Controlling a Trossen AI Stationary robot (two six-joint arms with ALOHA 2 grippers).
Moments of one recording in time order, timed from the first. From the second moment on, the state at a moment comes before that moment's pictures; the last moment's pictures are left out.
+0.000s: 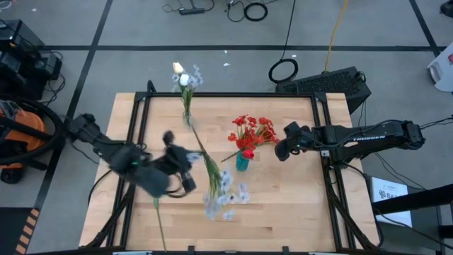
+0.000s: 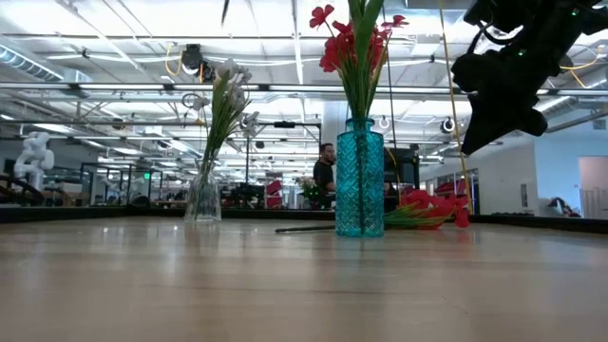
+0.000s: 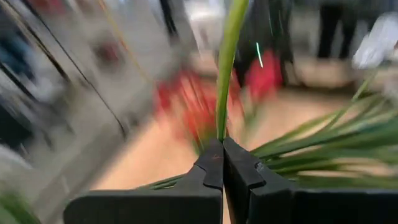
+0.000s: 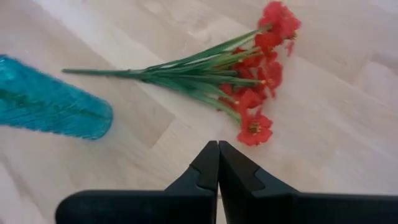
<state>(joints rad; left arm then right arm) -0.57 1.43 1.58 -0.82 -0.96 -0.44 -0.02 0.97 0.65 -0.67 0.31 0.84</state>
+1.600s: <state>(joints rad) -0.09 1.68 1.17 -0.96 -0.11 -1.07 -0.02 0.97 0.65 -0.65 0.28 0.81</state>
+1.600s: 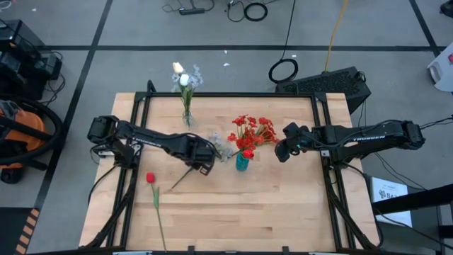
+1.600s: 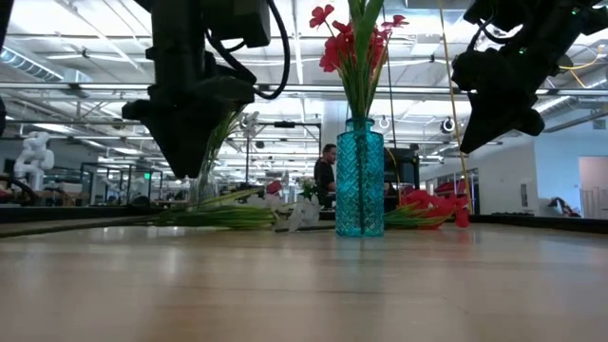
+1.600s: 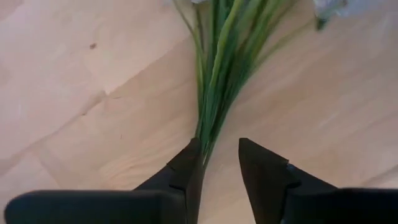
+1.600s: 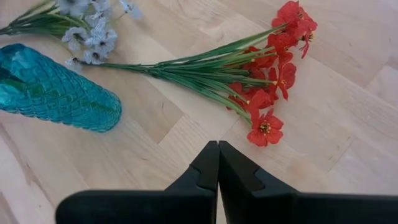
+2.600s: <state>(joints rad) -0.09 1.89 1.18 -0.99 -0.06 -0.86 -0.02 0.97 0.65 -0.65 0.29 0.85</state>
